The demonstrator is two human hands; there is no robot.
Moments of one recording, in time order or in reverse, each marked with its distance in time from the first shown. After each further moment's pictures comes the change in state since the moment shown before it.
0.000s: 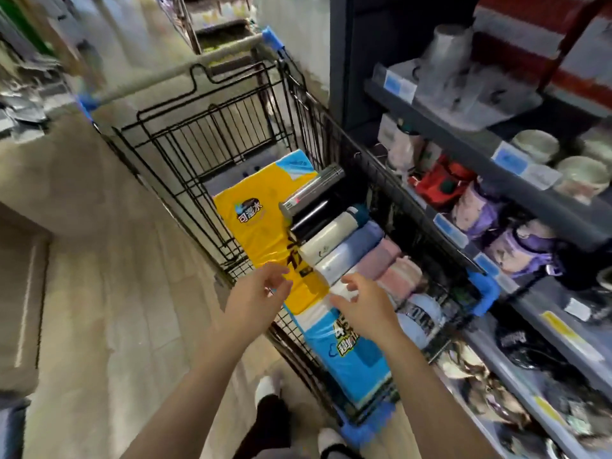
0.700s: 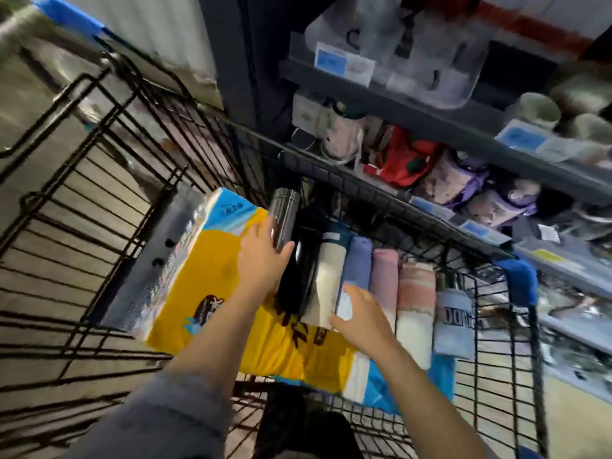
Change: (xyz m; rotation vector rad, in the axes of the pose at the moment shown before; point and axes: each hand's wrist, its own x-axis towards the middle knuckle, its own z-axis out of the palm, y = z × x) left_hand 0.370 -0.056 0.083 0.227 -0.353 0.306; right_hand 0.186 -0.046 0.078 -0.001 0.197 0.602
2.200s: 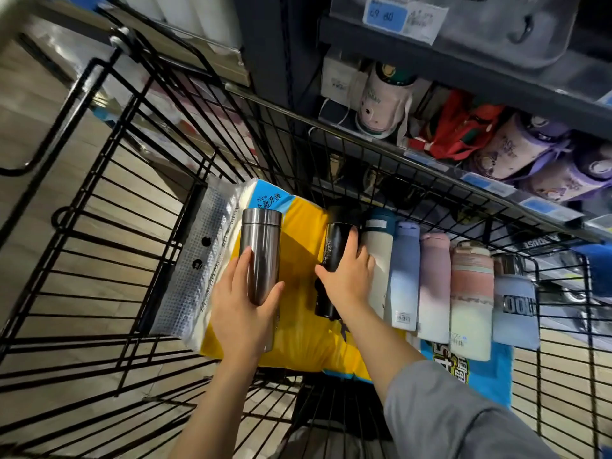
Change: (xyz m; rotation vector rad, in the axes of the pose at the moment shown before) left_hand -0.067 -0.094 -0.056 -0.107 0.188 -0.011; right_hand 0.084 -0.098 0.071 0.094 0.328 0.177
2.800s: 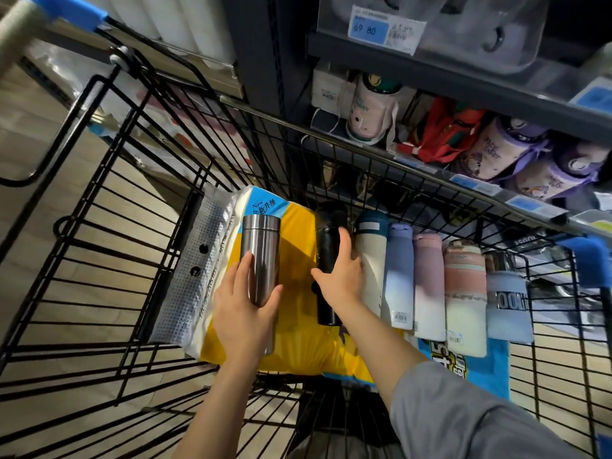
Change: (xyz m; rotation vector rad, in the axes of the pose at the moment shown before) left_hand 0.001 -0.001 0.004 0.001 0.009 0.048; right_hand -0.010 -0.008 -0.009 0.141 -0.028 0.008
